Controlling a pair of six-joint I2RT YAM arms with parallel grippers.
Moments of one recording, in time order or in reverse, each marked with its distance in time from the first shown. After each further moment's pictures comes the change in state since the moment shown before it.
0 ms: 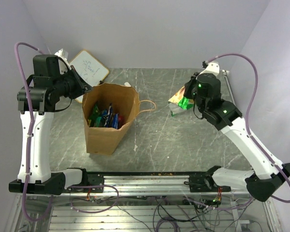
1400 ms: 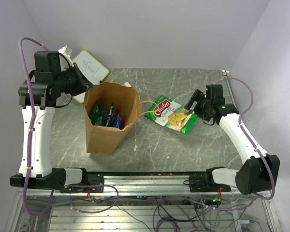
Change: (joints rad) left arm 0.000 0.050 0.046 -0.004 0.052 0.058; right arm -0.449 0.081 -0.402 -0.071 -0.539 0.254
